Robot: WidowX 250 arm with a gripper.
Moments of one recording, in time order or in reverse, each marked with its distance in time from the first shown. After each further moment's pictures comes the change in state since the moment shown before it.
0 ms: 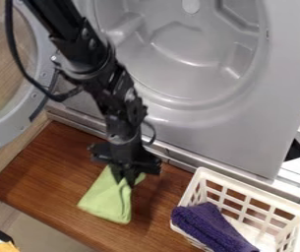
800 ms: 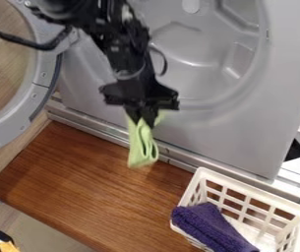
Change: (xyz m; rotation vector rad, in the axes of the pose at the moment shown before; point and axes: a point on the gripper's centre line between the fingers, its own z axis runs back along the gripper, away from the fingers) arm 0.049 -0.016 0.089 -0.136 -0.210 0.000
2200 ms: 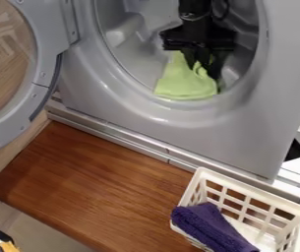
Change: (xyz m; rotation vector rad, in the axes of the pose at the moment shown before) arm 0.116 -0.046 -0.035 0.042 -0.080 0.046
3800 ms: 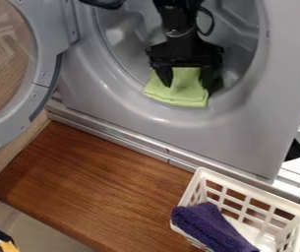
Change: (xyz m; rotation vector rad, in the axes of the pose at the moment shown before) arm -0.041 0.009 0.027 -0.037 -0.001 -0.010
